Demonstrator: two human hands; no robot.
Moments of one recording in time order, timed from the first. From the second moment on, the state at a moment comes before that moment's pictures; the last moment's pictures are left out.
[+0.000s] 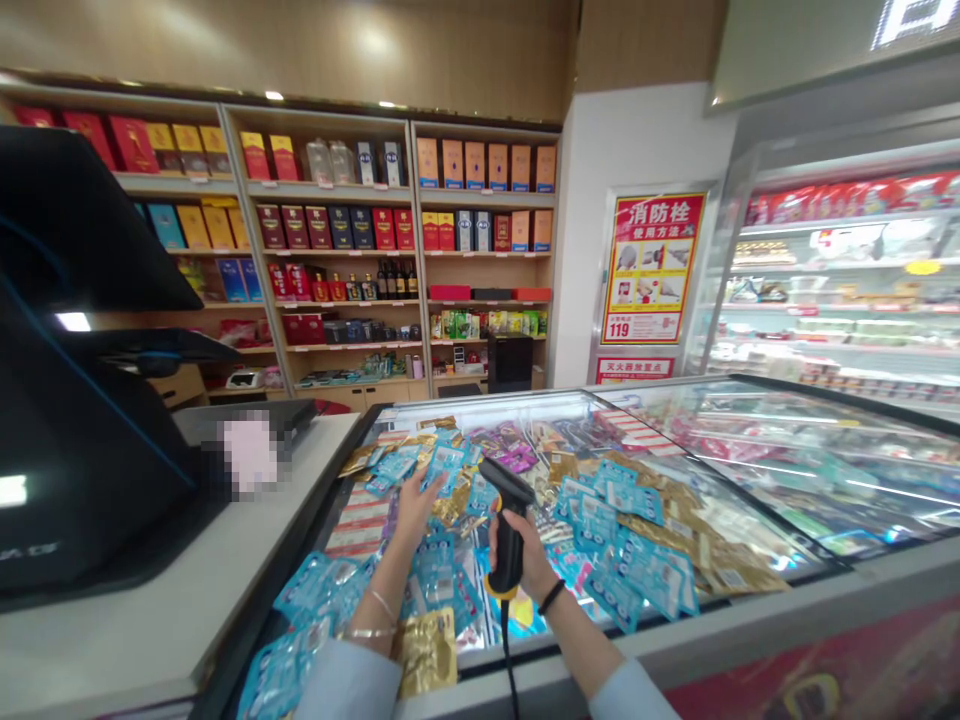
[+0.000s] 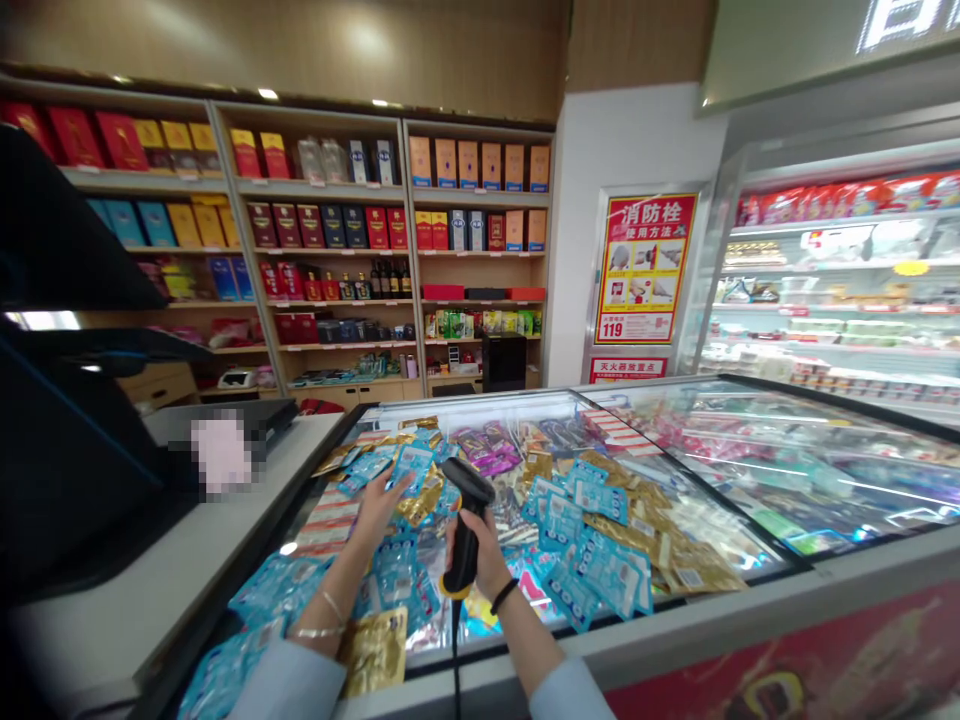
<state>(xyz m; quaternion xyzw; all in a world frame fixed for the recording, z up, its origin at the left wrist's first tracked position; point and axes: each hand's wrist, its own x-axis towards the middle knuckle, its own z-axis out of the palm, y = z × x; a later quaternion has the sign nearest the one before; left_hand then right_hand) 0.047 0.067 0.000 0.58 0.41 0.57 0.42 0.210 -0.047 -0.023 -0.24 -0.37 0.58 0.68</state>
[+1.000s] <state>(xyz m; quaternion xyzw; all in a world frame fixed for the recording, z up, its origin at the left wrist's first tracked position) 0.050 0.076 -0.017 0.48 0.37 0.66 0.45 0.213 -0.055 -0.014 -0.16 -0.42 0.67 0.59</state>
